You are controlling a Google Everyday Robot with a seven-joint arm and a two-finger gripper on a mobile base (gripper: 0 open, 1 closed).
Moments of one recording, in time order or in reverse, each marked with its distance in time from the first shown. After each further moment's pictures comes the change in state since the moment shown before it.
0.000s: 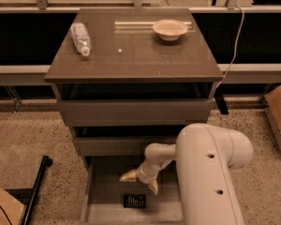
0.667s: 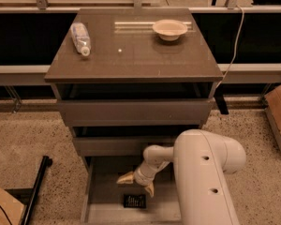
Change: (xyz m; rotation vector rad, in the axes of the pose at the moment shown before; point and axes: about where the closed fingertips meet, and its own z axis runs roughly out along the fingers) arm 0.000 0.009 0.028 -0.046 0.062 -0.010
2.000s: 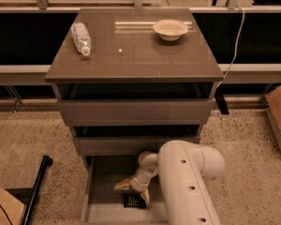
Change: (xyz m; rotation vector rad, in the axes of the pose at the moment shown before) arm -0.008 -0.016 0.073 0.022 0.097 0.096
